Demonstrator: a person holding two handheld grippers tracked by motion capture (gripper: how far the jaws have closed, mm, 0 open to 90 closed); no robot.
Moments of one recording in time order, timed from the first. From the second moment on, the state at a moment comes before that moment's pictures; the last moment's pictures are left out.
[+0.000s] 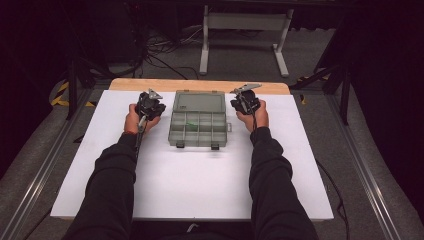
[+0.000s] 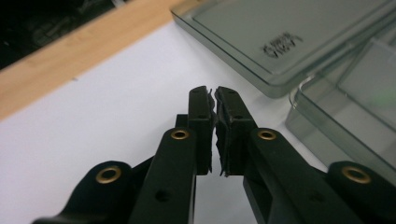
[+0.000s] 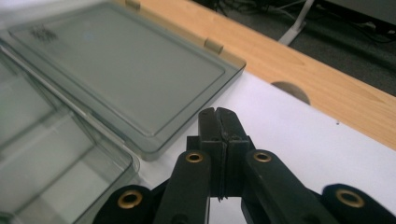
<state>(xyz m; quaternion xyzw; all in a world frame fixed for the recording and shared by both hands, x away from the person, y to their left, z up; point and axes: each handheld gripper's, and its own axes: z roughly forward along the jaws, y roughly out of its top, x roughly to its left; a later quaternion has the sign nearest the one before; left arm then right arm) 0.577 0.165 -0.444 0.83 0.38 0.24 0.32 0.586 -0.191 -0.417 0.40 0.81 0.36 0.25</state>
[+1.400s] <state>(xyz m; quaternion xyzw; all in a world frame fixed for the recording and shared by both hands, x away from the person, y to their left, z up) 0.603 0.146 -0.452 0.87 0.36 0.19 0.29 0.608 -0.174 -0.445 0.34 0.87 0.28 0.23</state>
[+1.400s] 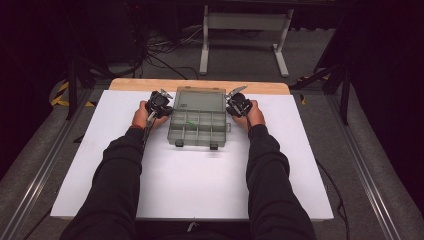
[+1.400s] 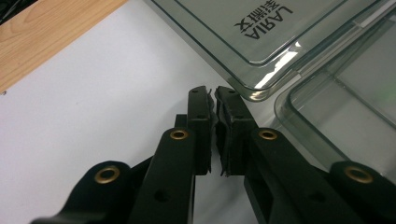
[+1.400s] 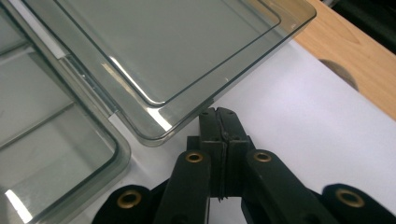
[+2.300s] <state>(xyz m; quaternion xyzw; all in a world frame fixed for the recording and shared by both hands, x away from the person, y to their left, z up) 0.622 0.139 -0.452 0.84 0.41 0.21 0.30 0.617 -0.171 -0.451 0.36 0.84 0.32 0.25</state>
